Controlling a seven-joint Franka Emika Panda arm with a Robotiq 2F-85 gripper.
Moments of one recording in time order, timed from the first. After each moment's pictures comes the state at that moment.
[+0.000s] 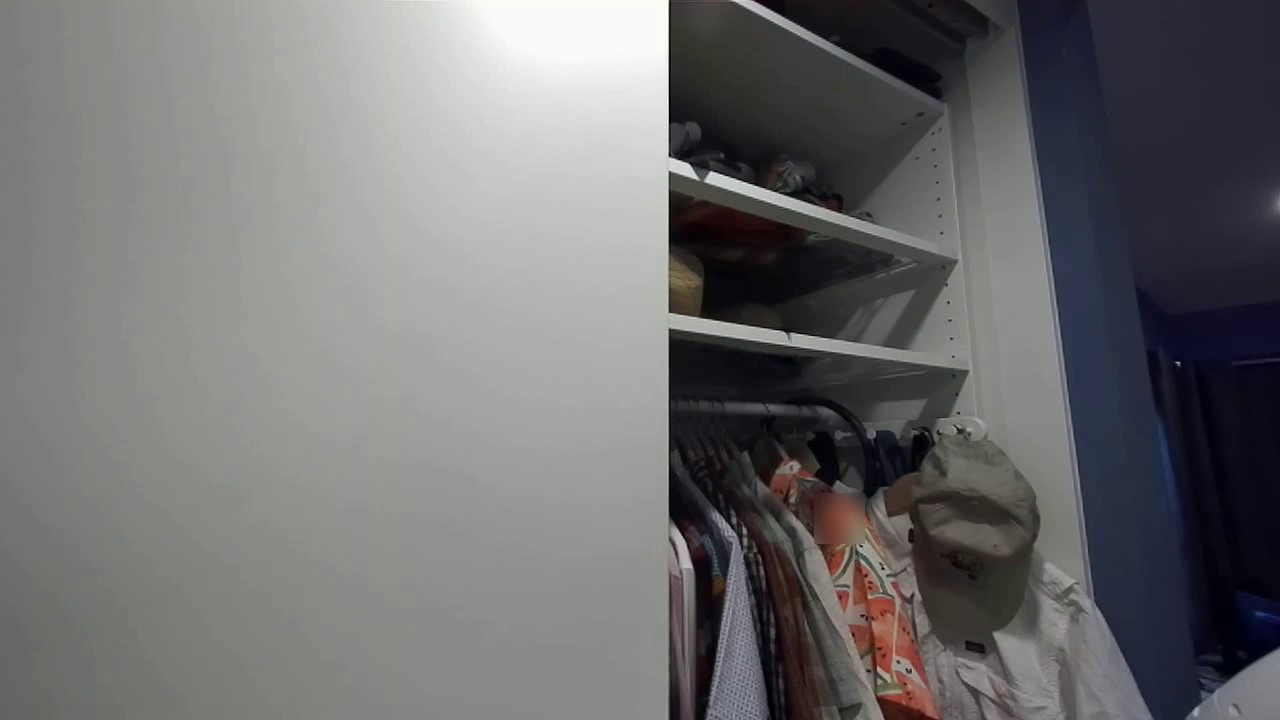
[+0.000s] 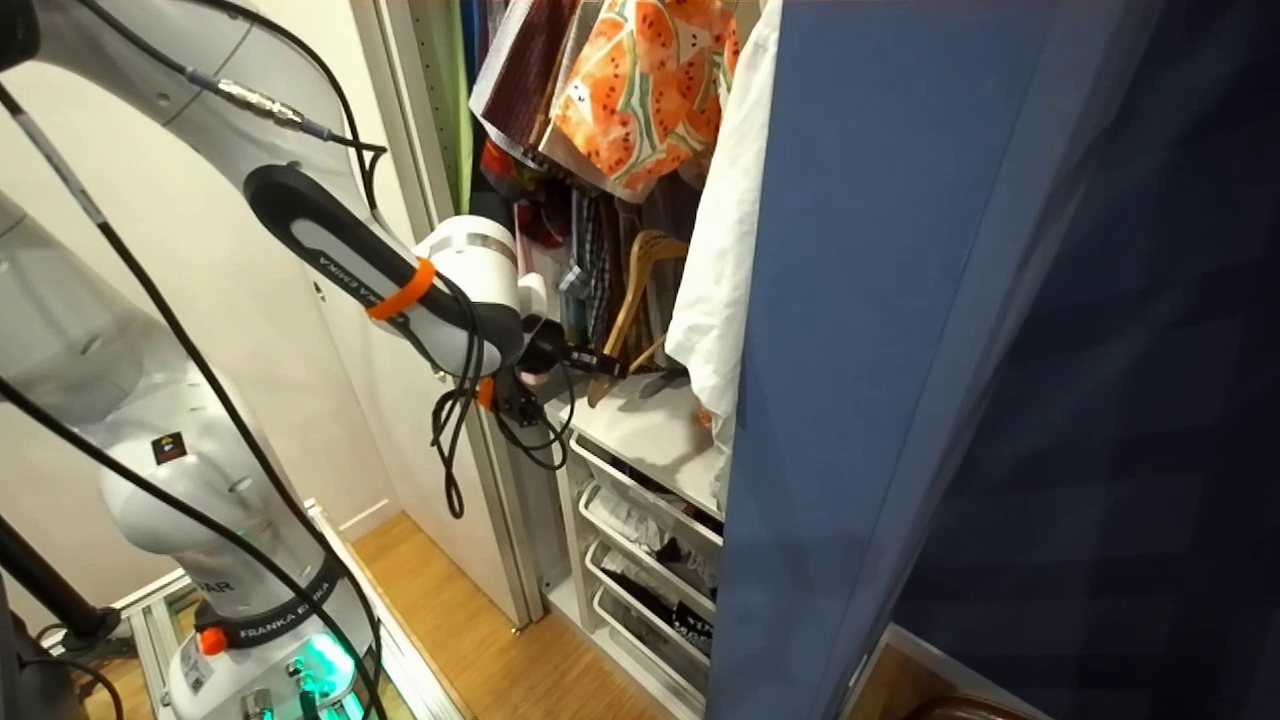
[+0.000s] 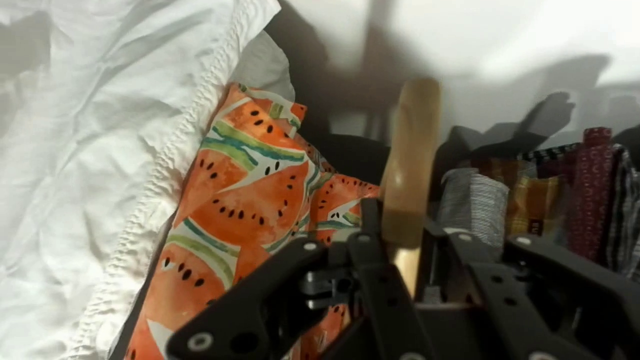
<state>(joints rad) -0.07 -0.30 -0.06 -2.76 -2.52 2.78 2.27</state>
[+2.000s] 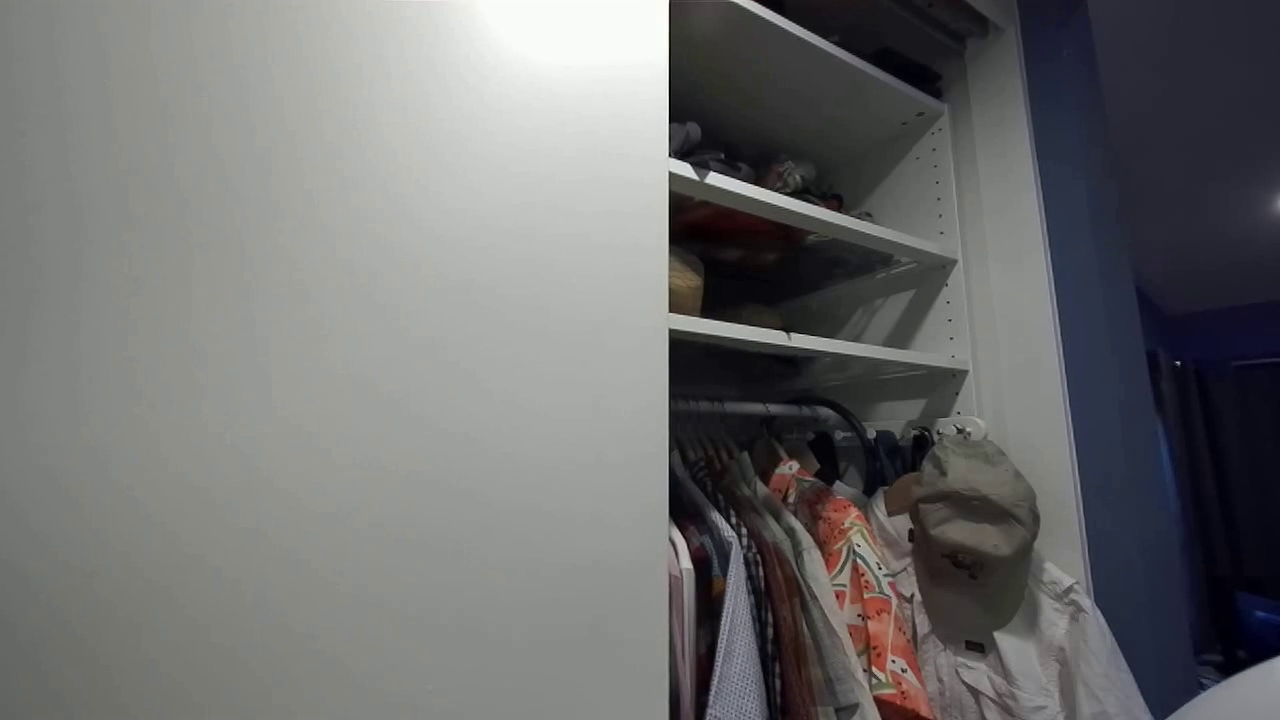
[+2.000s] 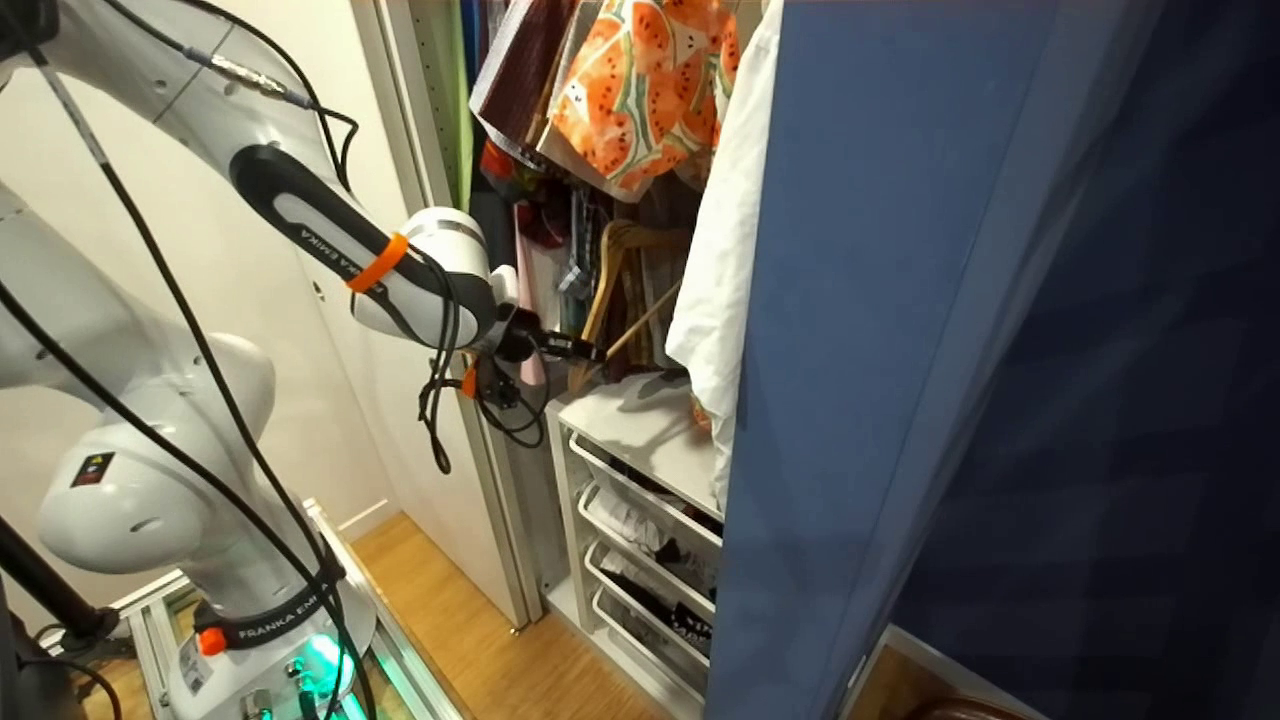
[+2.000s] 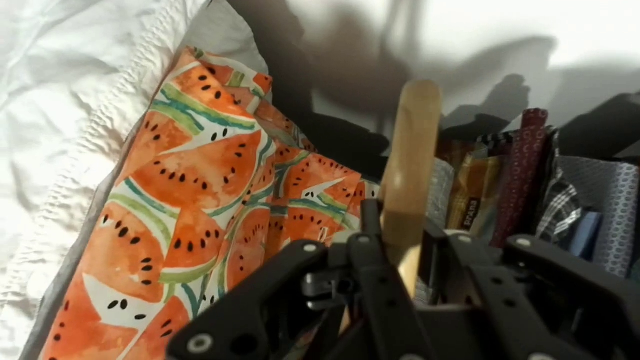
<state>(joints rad) -0.53 -0.34 0.62 -2.75 -2.39 2.76 2.39</state>
